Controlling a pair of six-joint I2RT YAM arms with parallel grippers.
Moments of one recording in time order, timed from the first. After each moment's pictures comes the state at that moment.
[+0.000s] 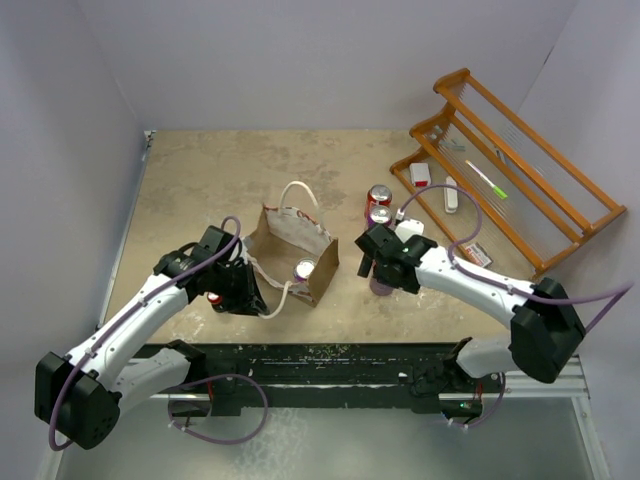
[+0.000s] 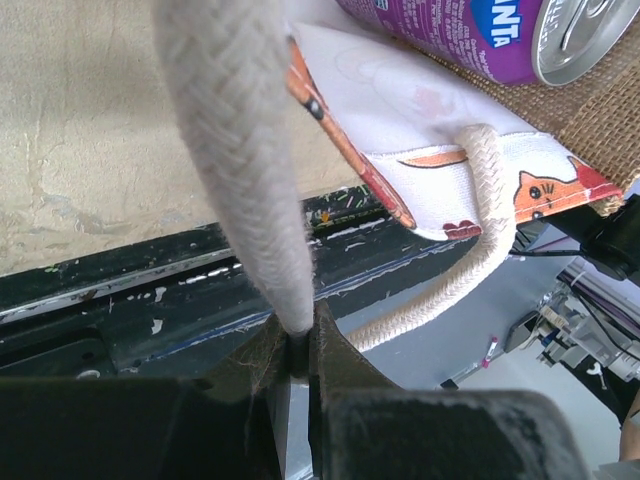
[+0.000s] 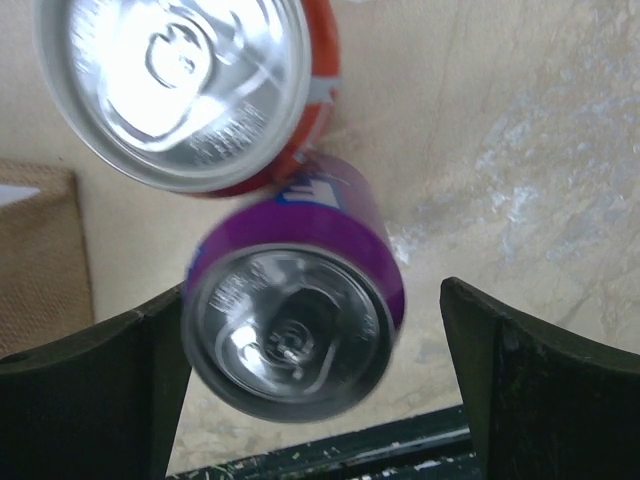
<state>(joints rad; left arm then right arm) -0.47 1.00 0.76 -0.91 0.41 -0.73 0.76 1.40 0.95 -0.82 0.51 1.05</state>
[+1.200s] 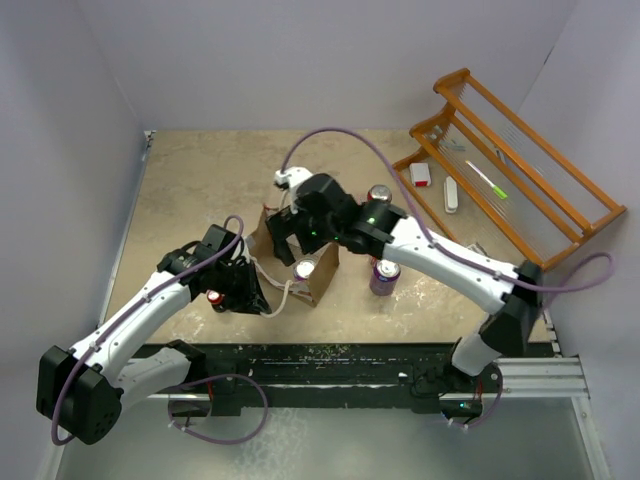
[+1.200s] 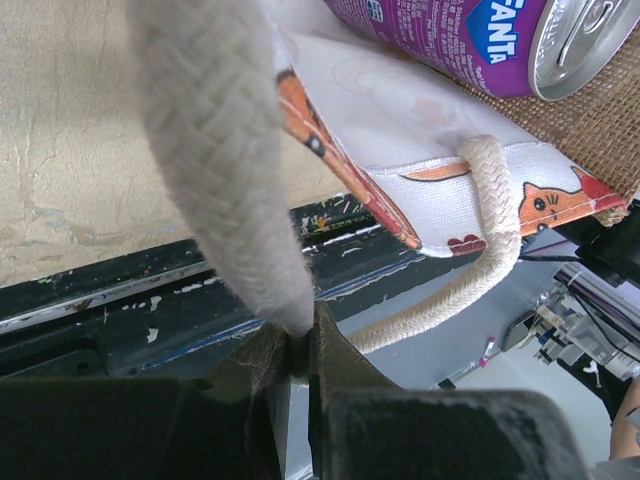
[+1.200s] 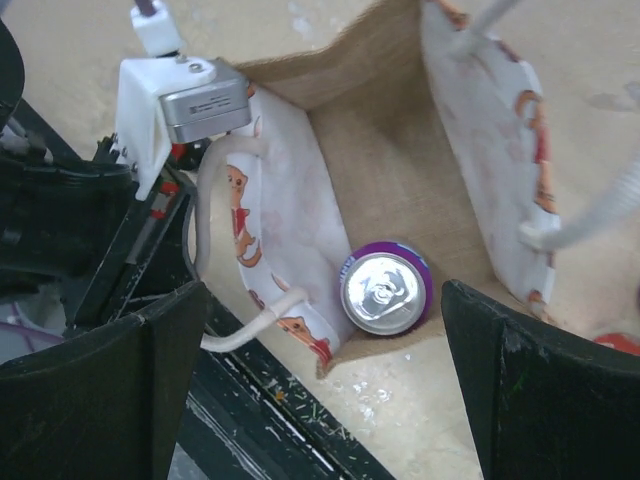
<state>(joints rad) -0.47 1.03 0.75 -0.88 0.42 -0.73 0.95 1.55 1.54 -0.65 0.05 0.31</state>
